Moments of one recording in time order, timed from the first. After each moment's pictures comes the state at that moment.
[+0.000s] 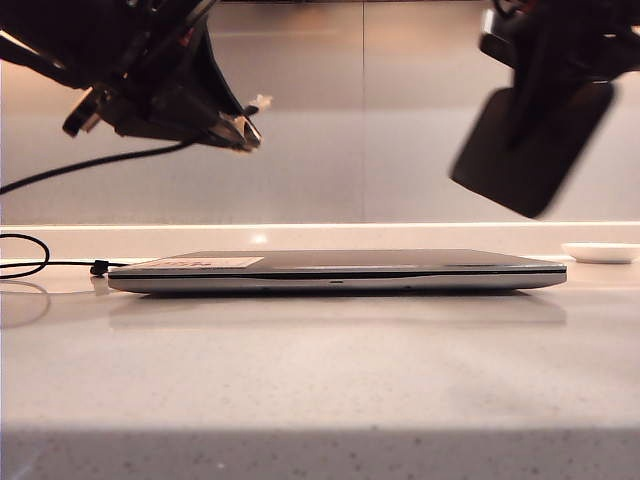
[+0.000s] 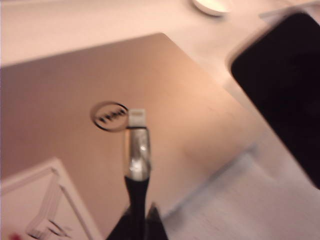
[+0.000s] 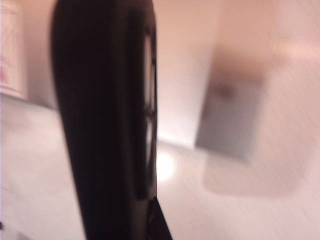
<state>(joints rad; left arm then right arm) -0.69 1.10 0.63 0.07 0.11 -0.22 0.37 1.37 1.27 -1.07 -0.30 0.33</state>
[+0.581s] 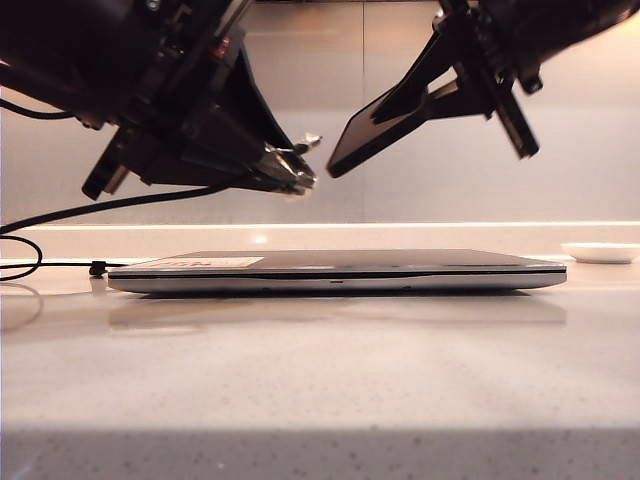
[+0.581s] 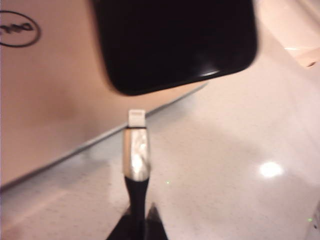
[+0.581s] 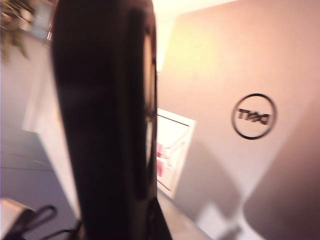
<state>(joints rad) -0.87 1.12 0.54 0.14 0.11 -0.45 0.37 1.37 0.98 -0.16 -0.67 0.64</state>
